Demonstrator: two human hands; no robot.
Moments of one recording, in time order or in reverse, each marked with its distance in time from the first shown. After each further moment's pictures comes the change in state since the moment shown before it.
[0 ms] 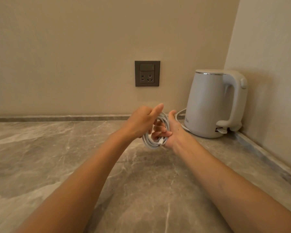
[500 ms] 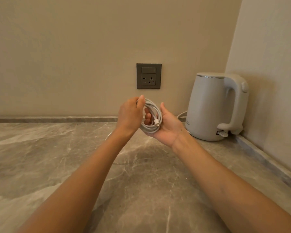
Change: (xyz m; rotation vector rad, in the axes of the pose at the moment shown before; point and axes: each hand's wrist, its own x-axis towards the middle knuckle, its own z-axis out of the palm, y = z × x) left_hand 0.009 -0.011 -0.012 -0.029 0.423 -0.016; right_hand -0.003 0.000 0.020 0.113 -0.223 0.028
